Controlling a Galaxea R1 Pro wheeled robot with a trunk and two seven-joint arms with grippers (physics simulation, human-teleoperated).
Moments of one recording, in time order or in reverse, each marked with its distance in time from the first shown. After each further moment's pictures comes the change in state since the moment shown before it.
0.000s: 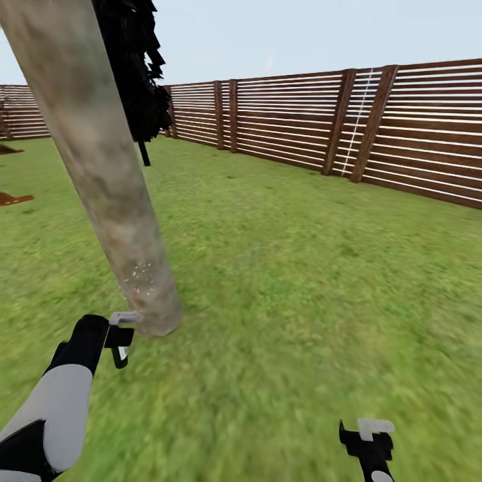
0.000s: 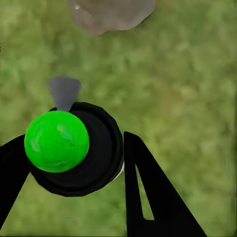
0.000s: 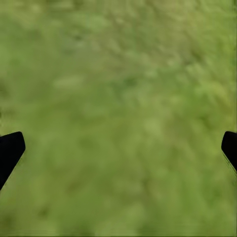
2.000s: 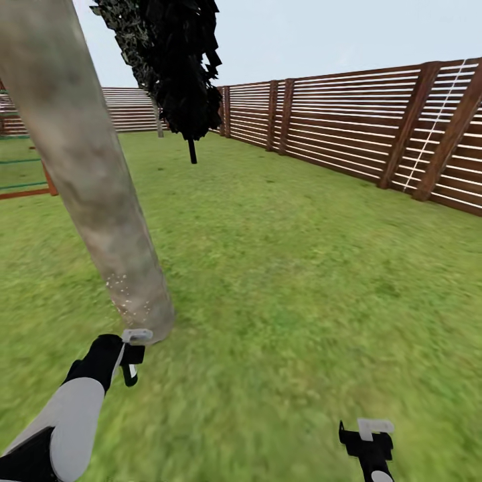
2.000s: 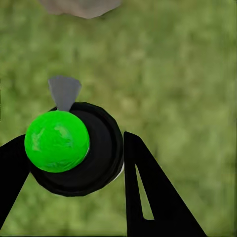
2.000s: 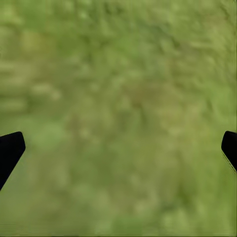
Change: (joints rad) left arm 0.040 -0.044 0.027 0.134 0.086 -0.097 0.169; right arm 0.000 0.000 0.001 0.000 0.000 0.000 0.000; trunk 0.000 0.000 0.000
